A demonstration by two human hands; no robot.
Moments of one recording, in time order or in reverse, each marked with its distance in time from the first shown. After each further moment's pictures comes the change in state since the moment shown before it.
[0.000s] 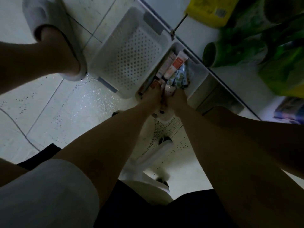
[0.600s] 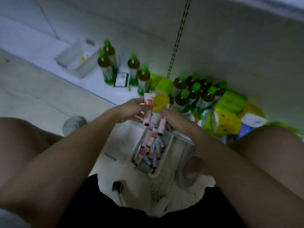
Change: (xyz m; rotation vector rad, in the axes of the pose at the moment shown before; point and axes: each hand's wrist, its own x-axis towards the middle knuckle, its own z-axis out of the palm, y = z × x) left_hand -0.156 0.171 -0.146 0.195 -0.381 0.660; right_hand -0.169 -0.121 -0.157 0.084 0.008 -0.518
